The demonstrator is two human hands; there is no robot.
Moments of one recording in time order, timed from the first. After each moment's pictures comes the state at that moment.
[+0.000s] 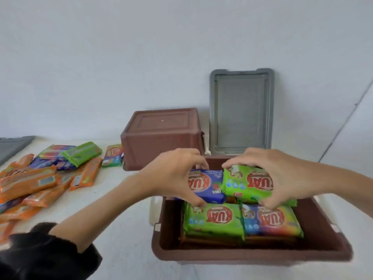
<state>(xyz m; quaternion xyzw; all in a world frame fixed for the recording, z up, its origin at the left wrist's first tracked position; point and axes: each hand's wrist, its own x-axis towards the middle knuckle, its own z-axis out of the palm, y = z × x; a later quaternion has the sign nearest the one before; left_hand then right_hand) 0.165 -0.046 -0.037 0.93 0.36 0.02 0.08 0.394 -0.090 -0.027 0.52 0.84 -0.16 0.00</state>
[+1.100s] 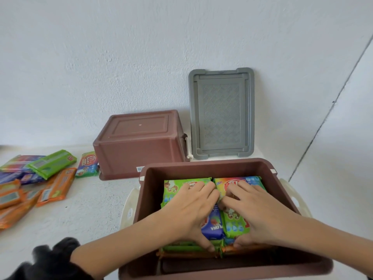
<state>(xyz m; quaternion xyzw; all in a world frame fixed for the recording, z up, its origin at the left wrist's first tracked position) 0.228 -0.057 -0.108 0.97 0.25 -0.03 -0.04 0.404 -0.108 -0.106 0.53 0.84 -0.04 0.06</state>
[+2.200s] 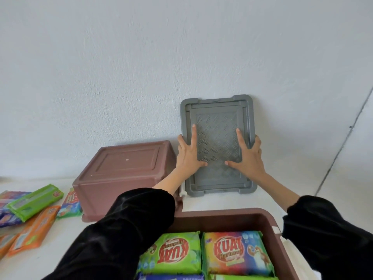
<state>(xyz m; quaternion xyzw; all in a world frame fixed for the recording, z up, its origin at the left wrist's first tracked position) 0.332 0.164 -0.107 0.78 0.56 0.23 0.12 0.511 0.129 -0.135 0.73 0.60 -0.07 -0.34</state>
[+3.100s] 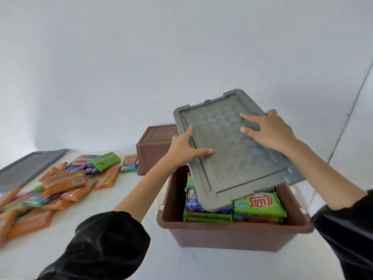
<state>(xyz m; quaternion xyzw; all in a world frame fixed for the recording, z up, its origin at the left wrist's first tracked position) 0.196 -0.041 -0.036 0.72 0.54 0.29 0.32 0.422 -0.063 -0.009 0.71 0.67 -0.01 -0.23</state>
